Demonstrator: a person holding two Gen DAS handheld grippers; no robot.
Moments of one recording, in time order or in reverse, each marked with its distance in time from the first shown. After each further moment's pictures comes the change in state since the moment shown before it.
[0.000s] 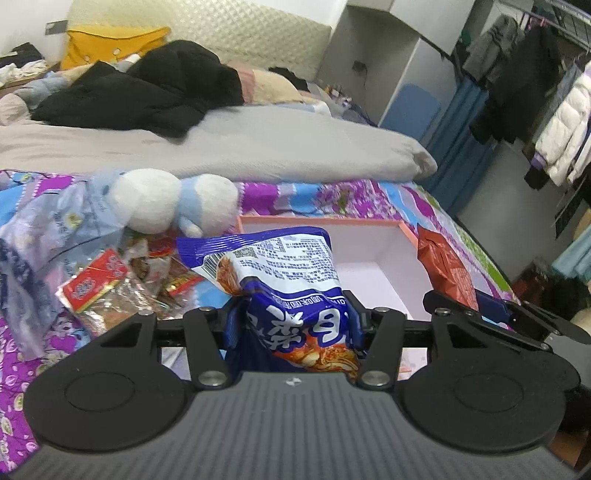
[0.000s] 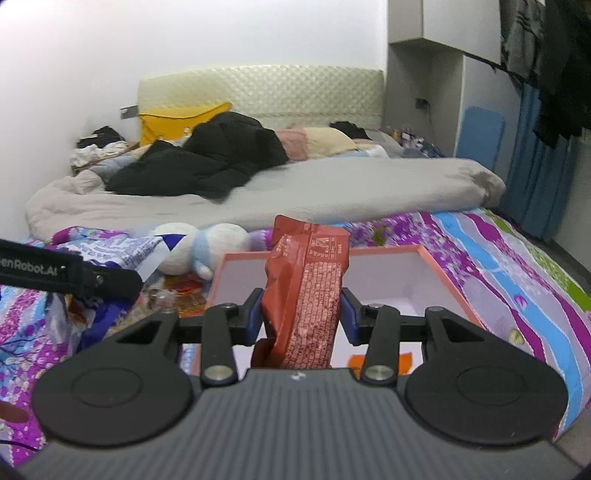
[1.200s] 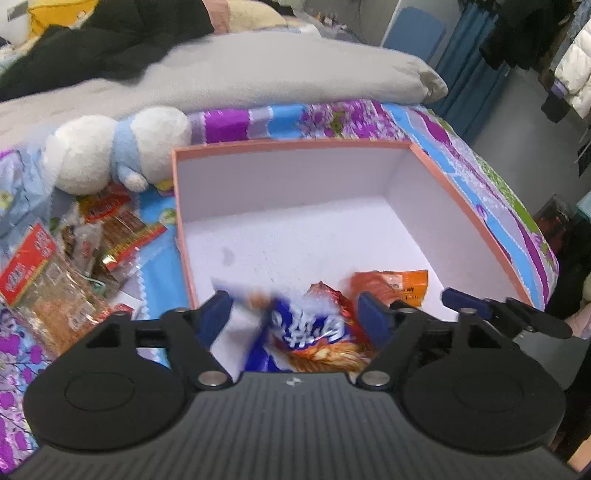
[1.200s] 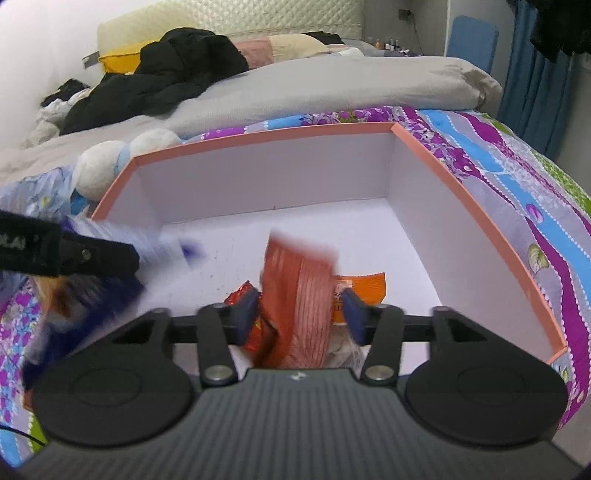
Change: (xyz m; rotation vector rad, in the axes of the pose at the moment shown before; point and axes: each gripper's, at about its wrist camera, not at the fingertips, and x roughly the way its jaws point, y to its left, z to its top) left arm 0.133 -0.037 -0.009 0.078 0.198 0.042; right arm 0.099 -0.062 -0.054 0.092 0.243 0.002
